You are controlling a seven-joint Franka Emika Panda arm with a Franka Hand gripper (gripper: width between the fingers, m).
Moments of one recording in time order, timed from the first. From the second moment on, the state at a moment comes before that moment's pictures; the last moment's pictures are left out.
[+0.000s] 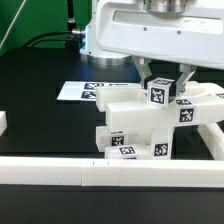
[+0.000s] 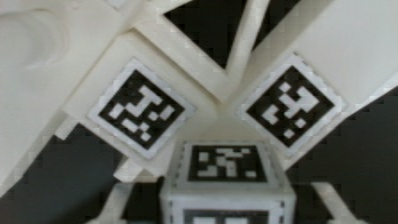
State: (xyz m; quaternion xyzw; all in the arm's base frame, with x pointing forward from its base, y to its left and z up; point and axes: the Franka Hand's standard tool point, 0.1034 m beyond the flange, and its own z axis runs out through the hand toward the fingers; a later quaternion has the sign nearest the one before) arm 0.629 0.044 0.115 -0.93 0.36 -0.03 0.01
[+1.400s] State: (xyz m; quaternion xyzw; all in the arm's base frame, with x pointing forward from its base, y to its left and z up) arm 0.631 0.041 0.116 -0.90 0.43 -0.02 0.04
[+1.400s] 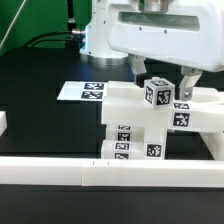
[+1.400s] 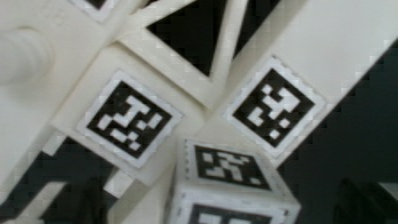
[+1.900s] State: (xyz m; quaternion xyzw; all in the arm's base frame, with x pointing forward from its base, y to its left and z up) arm 0.631 0.036 0.116 -0.98 0.19 -0.07 0.03
